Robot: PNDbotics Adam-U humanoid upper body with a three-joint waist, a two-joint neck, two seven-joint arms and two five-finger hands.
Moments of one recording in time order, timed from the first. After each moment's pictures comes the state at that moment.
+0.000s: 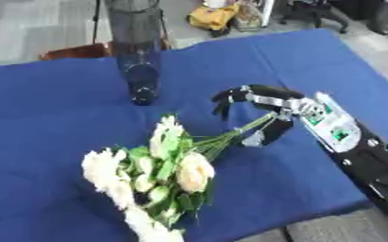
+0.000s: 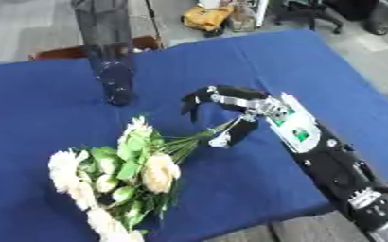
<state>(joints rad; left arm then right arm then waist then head) -0.31 0.27 0.02 -1.80 0.04 0.04 0.12 -0.39 -0.66 0.09 -1.49 0.22 -0.54 0.61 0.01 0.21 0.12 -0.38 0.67</state>
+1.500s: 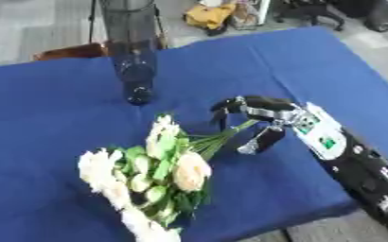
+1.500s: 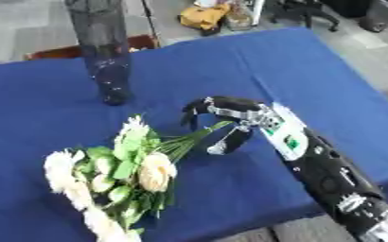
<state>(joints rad) -0.31 0.26 0.02 -1.80 0.04 0.04 0.11 -0.38 -0.63 0.10 -1.42 0.37 -0.62 0.53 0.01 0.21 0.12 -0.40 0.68</state>
